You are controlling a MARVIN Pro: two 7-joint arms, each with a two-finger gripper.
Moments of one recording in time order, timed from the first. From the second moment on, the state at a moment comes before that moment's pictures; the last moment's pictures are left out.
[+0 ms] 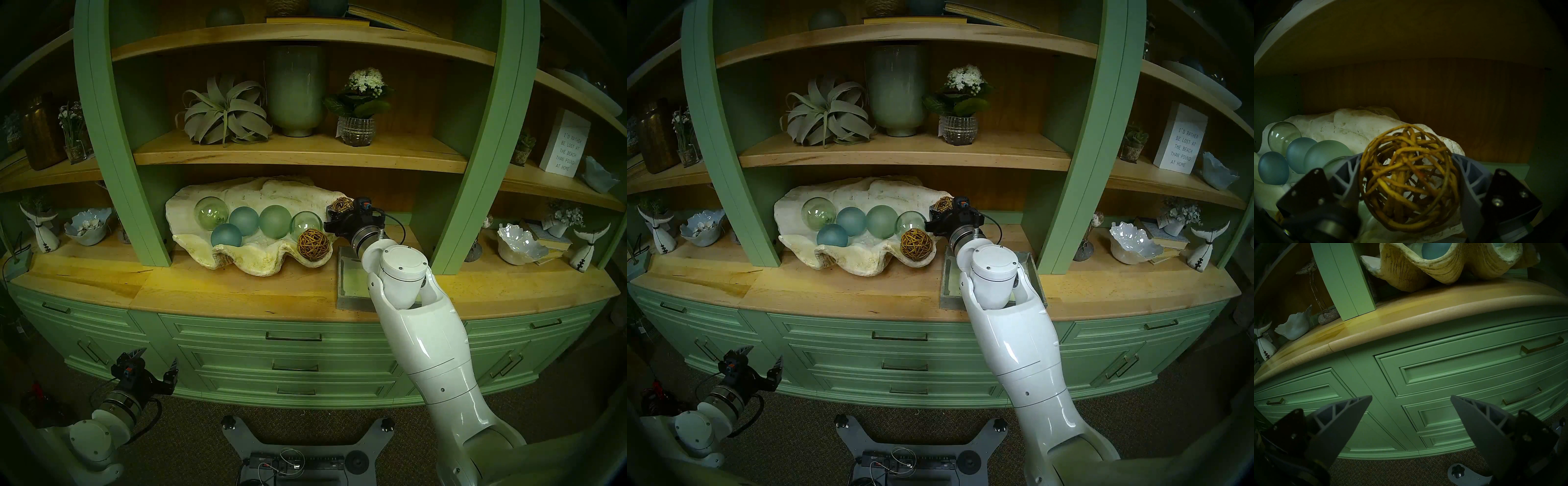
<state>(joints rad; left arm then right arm) 2.61 -0.58 -1.59 -1.92 -0.60 -0.27 0.45 -1.35 -1.49 1.29 -1.72 0.15 0.39 -0.05</state>
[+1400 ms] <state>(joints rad) 2.61 -0.58 -1.59 -1.92 -0.60 -0.27 0.45 -1.38 -1.50 1.30 -1.82 0.13 0.39 -0.04</state>
